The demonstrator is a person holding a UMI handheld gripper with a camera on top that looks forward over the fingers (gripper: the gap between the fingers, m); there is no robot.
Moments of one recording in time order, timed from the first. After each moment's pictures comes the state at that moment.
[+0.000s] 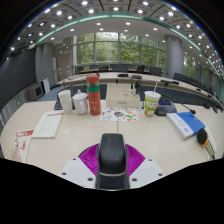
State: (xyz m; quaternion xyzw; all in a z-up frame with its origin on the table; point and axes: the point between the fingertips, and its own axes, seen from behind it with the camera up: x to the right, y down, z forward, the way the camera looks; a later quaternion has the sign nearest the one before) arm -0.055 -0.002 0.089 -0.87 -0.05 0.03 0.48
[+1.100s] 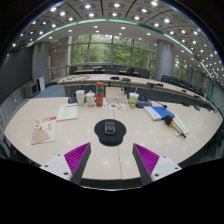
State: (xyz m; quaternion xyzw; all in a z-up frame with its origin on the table) arm -0.069 -0.325 0.212 -0.87 -0.03 -0.03 0.48
